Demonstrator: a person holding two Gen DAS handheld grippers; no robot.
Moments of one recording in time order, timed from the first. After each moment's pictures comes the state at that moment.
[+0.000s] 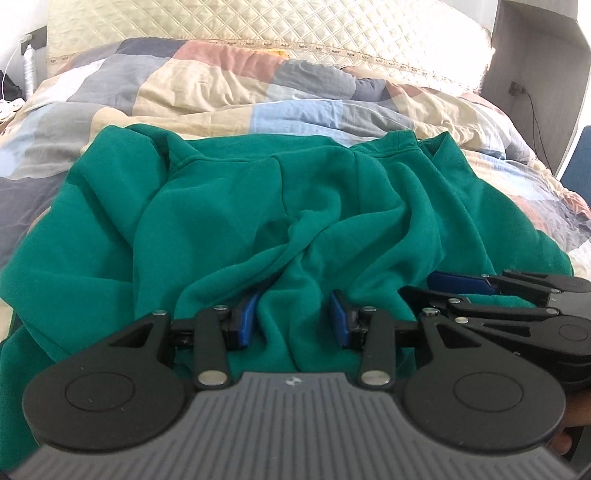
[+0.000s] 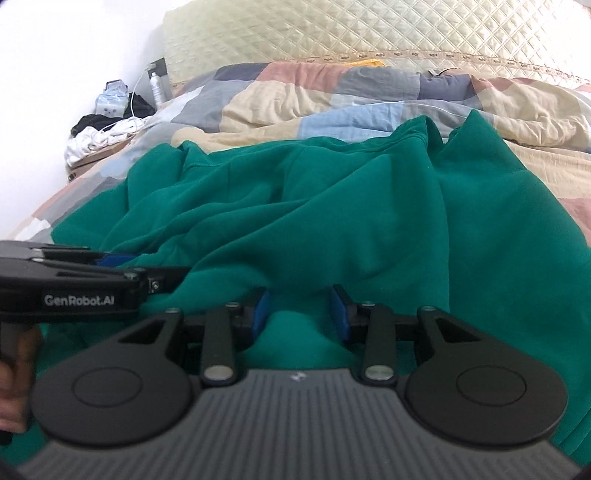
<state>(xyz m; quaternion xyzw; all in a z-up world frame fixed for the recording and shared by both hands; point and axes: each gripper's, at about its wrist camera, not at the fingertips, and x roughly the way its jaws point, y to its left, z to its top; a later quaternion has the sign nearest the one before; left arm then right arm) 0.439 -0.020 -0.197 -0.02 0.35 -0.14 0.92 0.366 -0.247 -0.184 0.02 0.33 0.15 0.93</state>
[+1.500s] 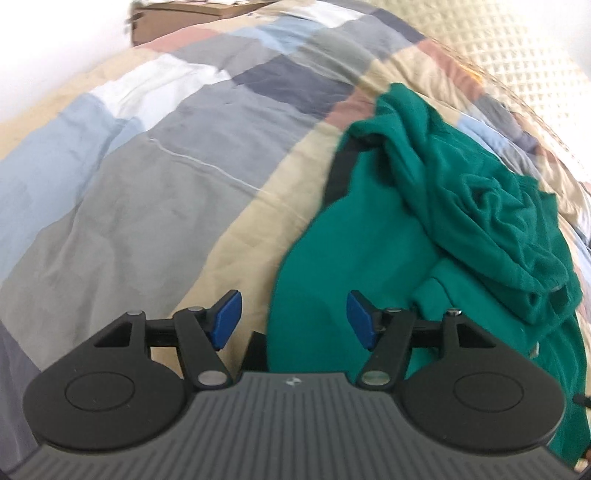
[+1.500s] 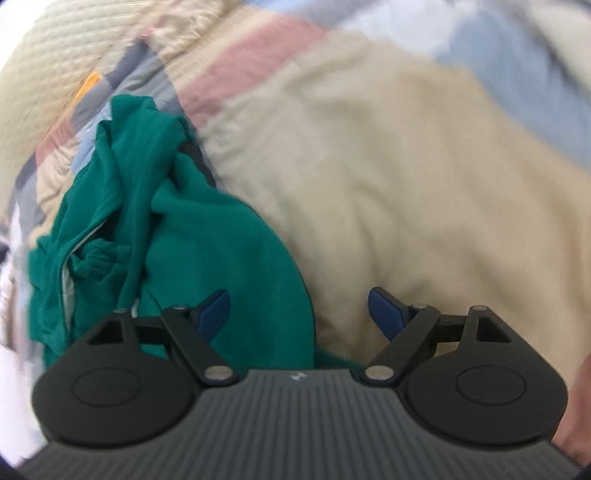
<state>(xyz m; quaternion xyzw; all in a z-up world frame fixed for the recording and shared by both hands) 0.192 0.172 -0.137 -0.20 0.44 0.11 0.87 0.156 -0.422 -0.156 0.36 0.47 -0.15 0.79</state>
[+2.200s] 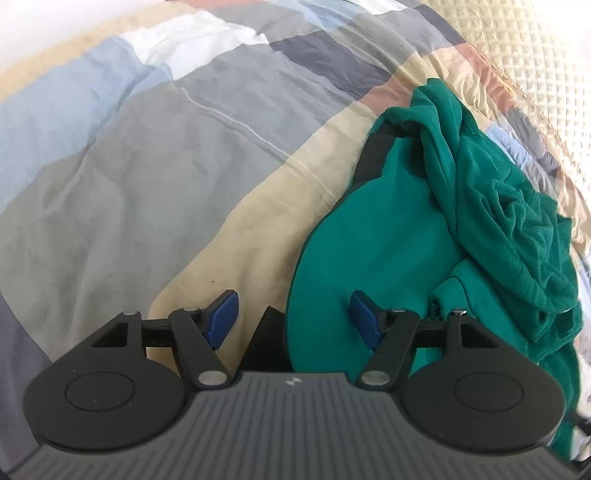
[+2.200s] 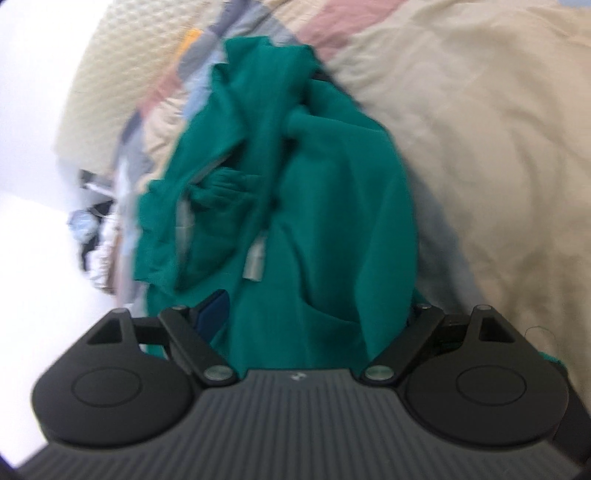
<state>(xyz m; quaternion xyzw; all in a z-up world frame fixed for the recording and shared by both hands) 0.191 0.183 -0.164 -0.27 0.46 0.13 0.84 0.161 -0.379 -0.151 0.39 0.48 0.00 0.79</state>
